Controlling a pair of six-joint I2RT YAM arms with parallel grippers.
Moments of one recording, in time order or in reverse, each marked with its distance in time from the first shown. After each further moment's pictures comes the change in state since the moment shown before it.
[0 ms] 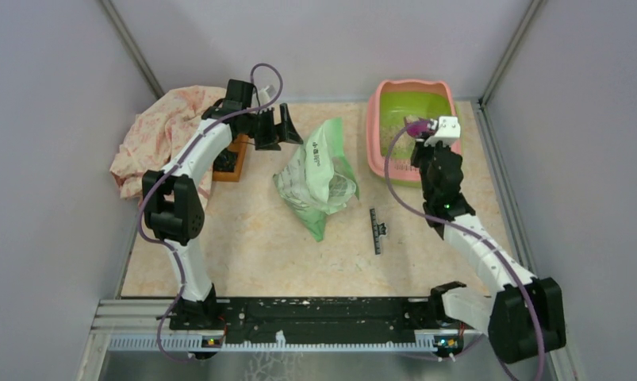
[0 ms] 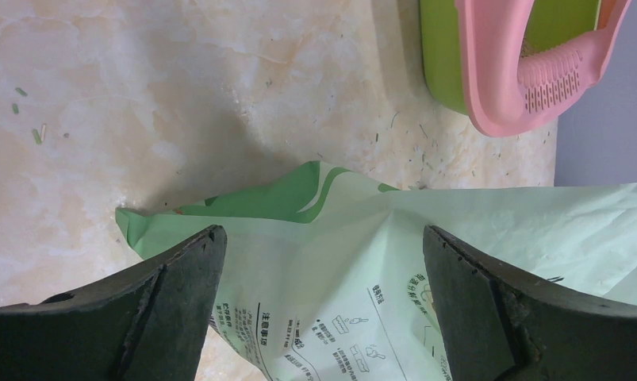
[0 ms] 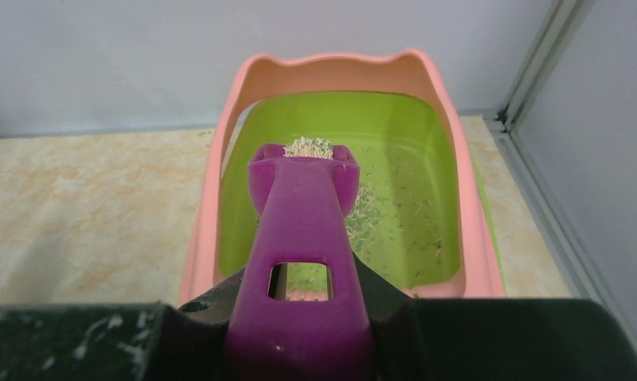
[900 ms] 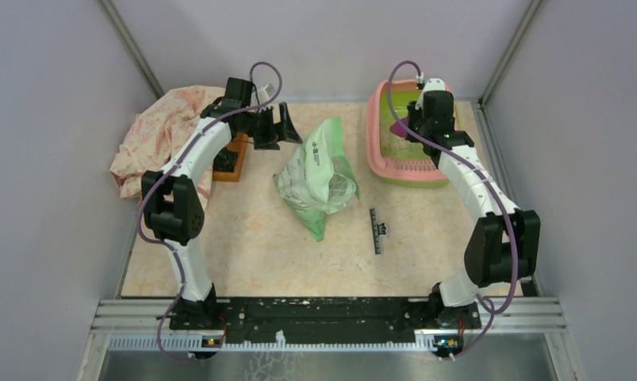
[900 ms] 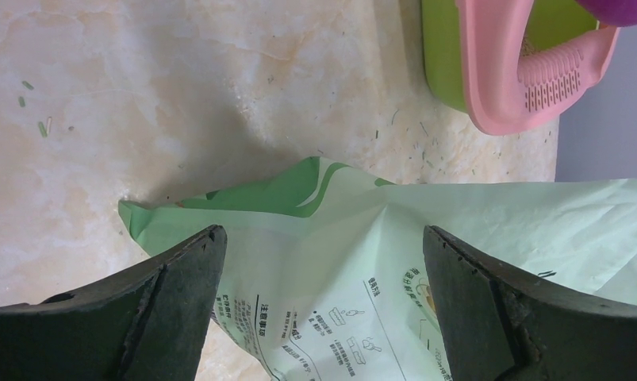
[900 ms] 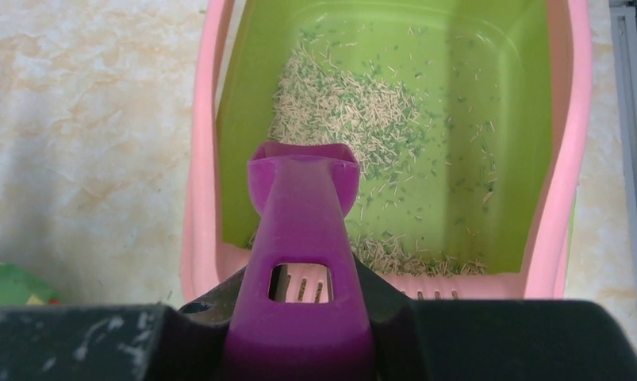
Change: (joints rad) left arm 0.001 0.000 0.021 -0.031 -0.004 0.003; right arm -0.139 0.525 0.696 -0.732 -0.249 0.097
